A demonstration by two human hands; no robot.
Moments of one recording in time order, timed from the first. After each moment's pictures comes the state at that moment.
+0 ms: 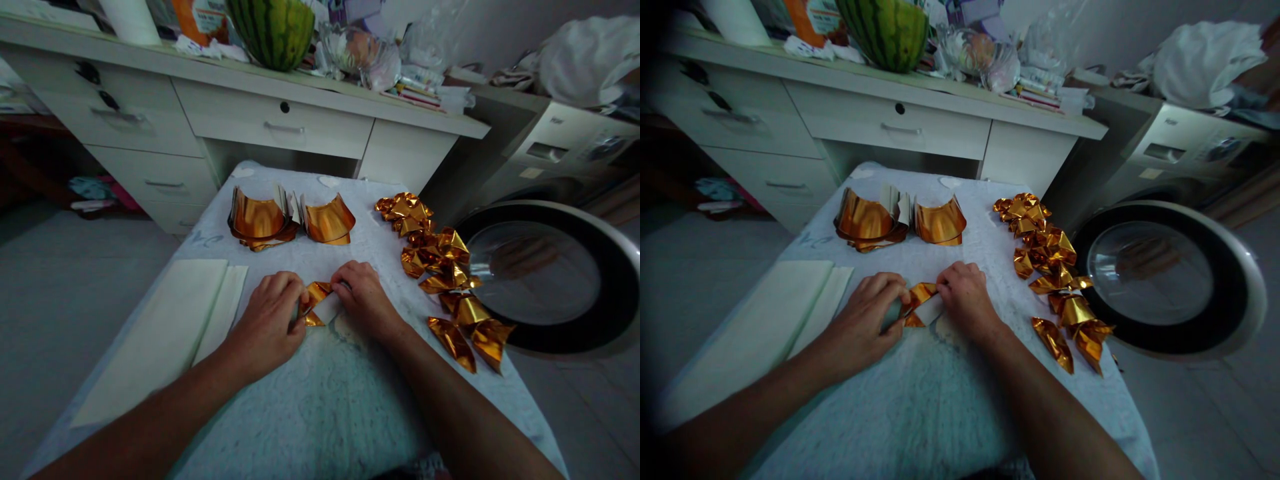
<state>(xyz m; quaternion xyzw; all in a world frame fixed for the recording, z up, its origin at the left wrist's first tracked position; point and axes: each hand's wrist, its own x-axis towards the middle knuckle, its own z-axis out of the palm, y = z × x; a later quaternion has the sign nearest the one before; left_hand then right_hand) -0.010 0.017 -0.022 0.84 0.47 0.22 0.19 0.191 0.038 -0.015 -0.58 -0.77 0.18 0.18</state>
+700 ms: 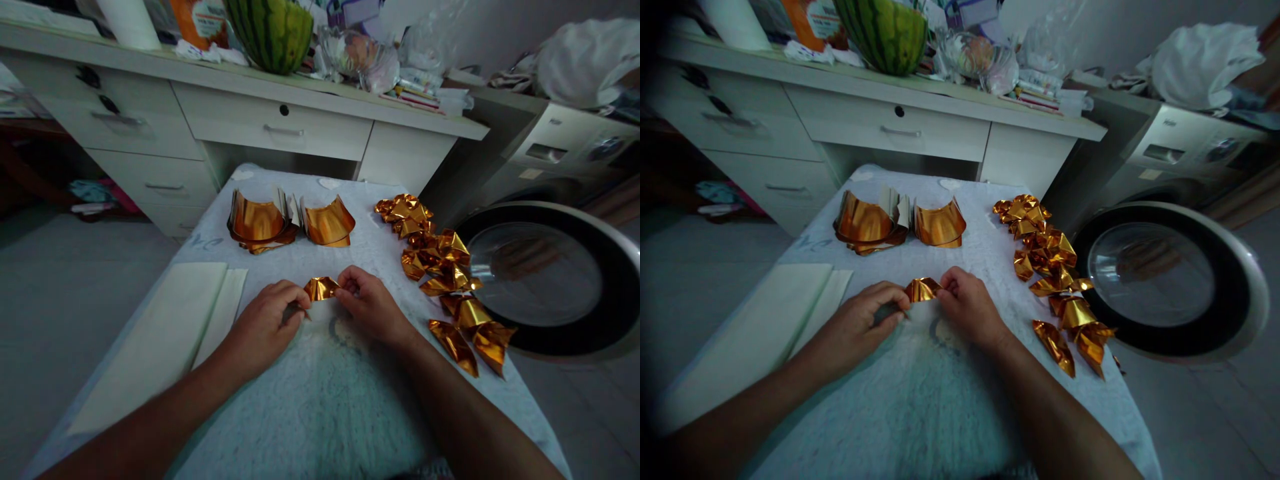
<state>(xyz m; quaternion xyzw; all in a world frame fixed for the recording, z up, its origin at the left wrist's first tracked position) -0.013 0.022 -0.017 0.78 0.47 0.25 0.32 0.197 0.032 -0.019 -0.55 -0.68 0.37 0.32</state>
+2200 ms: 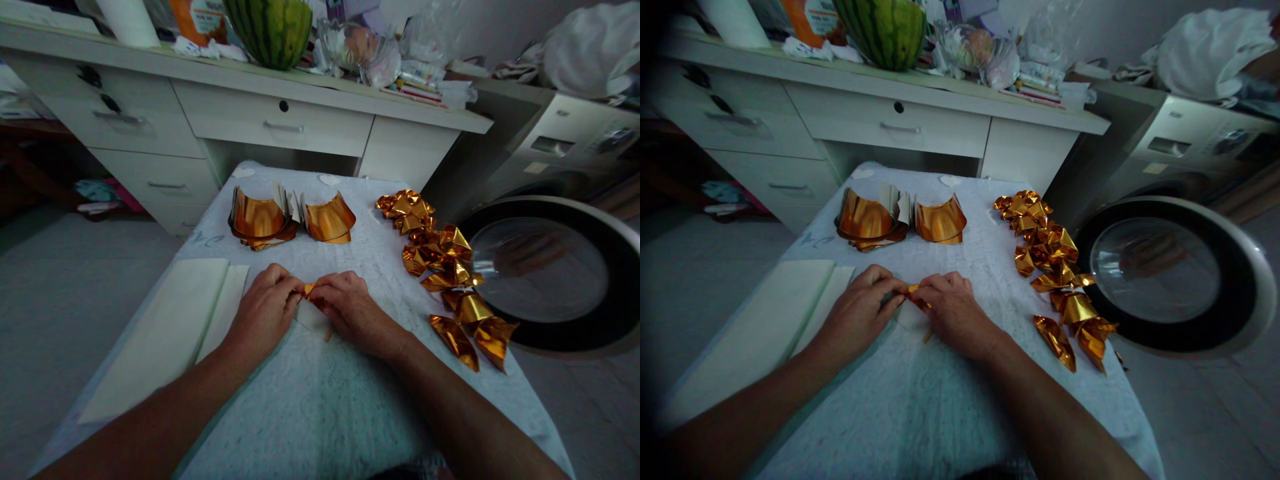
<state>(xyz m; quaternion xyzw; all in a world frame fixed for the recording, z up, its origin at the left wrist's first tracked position) -0.011 0.030 -0.028 0.81 0.52 0.23 0.16 0.184 0.019 -0.010 -0.45 -0.84 0.24 0.16</state>
